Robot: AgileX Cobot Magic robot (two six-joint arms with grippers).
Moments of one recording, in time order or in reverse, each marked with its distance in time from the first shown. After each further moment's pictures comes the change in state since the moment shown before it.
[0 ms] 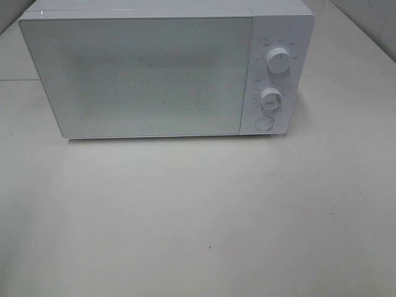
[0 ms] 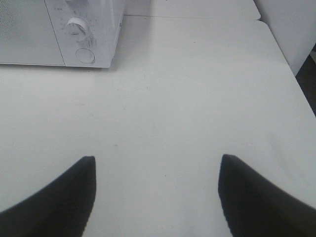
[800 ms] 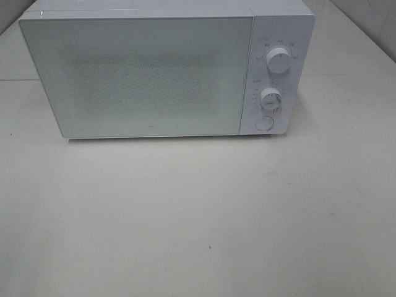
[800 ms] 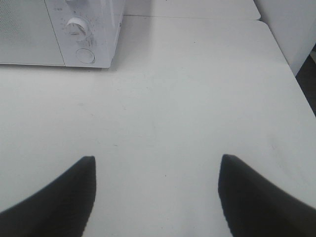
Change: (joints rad) left arm 0.000 -0.348 0.084 0.000 -0.031 0.005; right arm 0.000 0.000 0.000 0.000 0.000 0.000
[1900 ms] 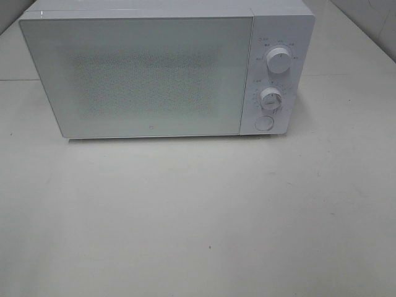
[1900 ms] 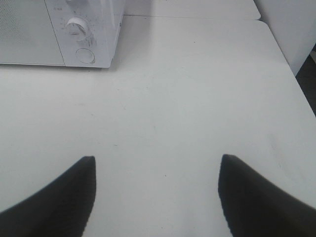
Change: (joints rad) left arm 0.000 -0.056 0.000 -0.003 -0.002 0.000; right arm 0.000 0.000 0.000 0.000 0.000 0.000
